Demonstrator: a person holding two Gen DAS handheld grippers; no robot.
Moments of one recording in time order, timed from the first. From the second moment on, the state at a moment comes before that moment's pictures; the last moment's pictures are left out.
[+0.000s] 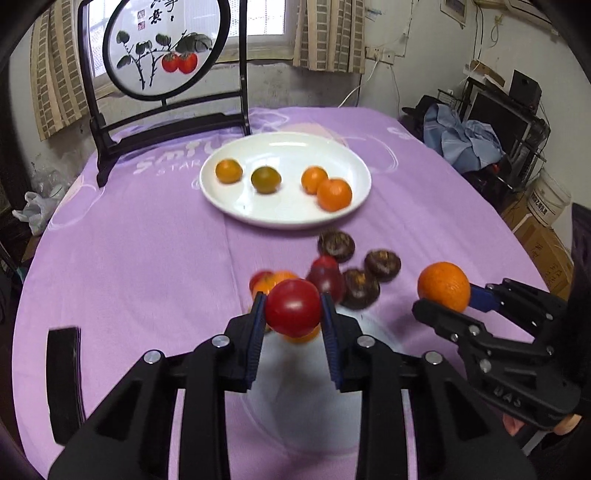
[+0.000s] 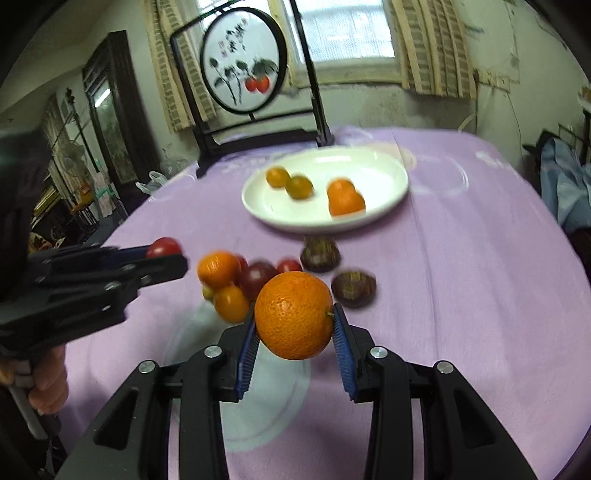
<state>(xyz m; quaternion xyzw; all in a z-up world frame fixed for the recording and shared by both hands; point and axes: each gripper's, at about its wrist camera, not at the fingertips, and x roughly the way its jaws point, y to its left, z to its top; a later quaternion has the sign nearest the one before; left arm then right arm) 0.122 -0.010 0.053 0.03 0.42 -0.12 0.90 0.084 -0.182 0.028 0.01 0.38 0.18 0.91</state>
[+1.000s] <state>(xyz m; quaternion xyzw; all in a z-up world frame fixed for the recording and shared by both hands) 0.334 -0.002 0.003 0.00 0.48 -0.05 0.87 0.259 -0.126 0.003 -0.04 0.44 0.16 0.88</state>
